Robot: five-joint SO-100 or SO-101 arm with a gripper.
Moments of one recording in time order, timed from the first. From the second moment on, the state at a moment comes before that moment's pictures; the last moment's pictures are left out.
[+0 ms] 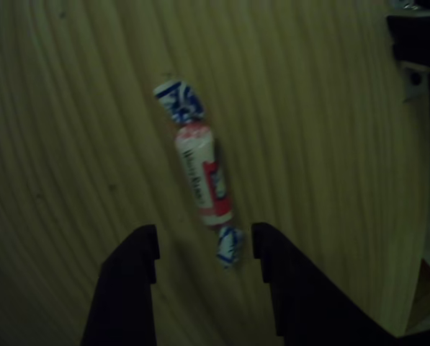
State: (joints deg) arm -11.1 83.7 101.7 59.9 -73.3
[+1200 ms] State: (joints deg) arm -12.3 74.9 98.8 56.5 -74.5
